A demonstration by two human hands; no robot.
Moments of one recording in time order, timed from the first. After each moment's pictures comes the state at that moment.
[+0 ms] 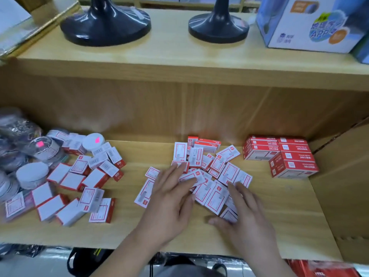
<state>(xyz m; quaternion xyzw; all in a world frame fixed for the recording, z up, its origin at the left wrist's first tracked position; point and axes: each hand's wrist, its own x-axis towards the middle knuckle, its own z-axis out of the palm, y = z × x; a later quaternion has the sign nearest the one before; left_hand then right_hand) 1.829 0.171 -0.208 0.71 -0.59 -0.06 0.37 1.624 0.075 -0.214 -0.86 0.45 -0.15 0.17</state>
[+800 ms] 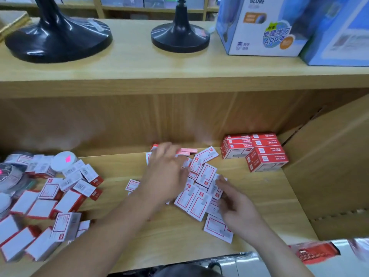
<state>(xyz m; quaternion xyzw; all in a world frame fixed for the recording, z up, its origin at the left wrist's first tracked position) 1.864 0.072 -0.184 0.71 -0.68 0.00 0.18 1.622 0.042 -0.209 -0.72 0.45 -0.18 0.49</state>
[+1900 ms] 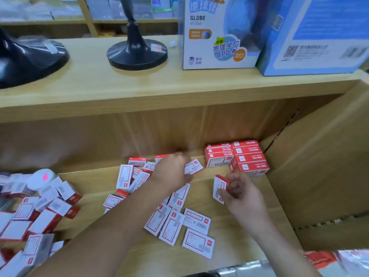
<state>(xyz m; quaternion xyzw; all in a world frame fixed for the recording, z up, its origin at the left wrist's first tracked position) 1.818 -0.012 -0.179 0.74 -0.65 -0.13 0.08 1.591 -0.013 -0.183 -0.65 0.54 -0.31 0.45</state>
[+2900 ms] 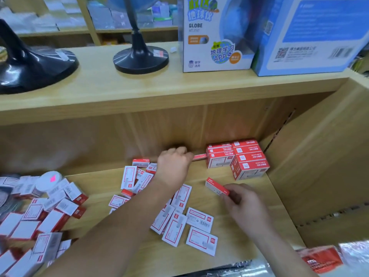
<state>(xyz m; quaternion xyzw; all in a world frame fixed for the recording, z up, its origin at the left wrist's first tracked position) 1.816 -0.012 -0.183 0.73 -0.67 0.09 0.07 1.572 -0.003 -0.207 -0.75 0.55 -0.23 0.30</state>
